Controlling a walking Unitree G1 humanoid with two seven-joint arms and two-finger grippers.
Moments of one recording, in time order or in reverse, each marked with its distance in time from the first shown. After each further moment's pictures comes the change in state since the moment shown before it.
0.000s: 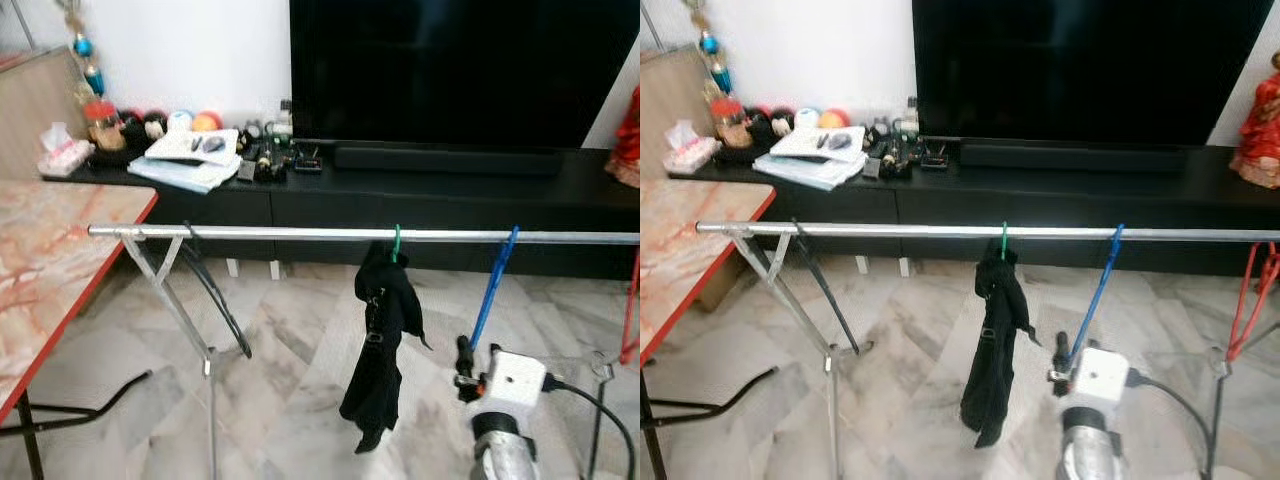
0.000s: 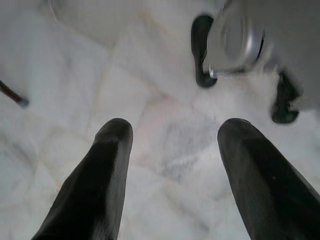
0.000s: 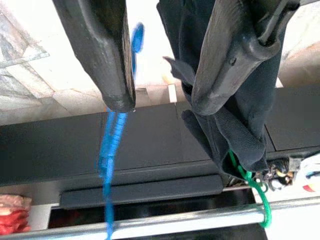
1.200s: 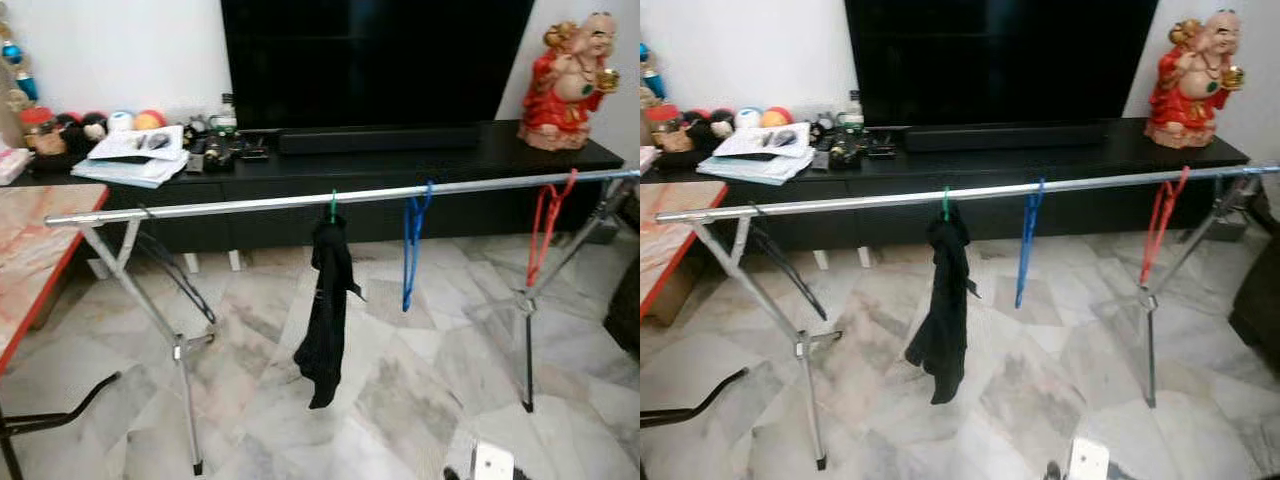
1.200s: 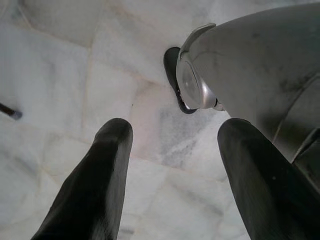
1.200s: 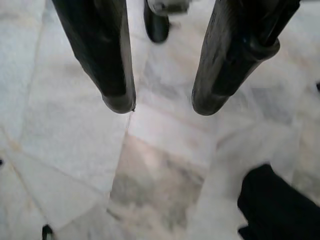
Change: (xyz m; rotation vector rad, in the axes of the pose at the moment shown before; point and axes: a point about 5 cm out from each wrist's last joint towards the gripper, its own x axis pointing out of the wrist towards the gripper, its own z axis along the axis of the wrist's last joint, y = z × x) left arm 0.002 -0.007 0.001 -0.009 -0.005 -0.005; right arm -0.062 -0.032 -0.148 0.004 0.794 -0.071
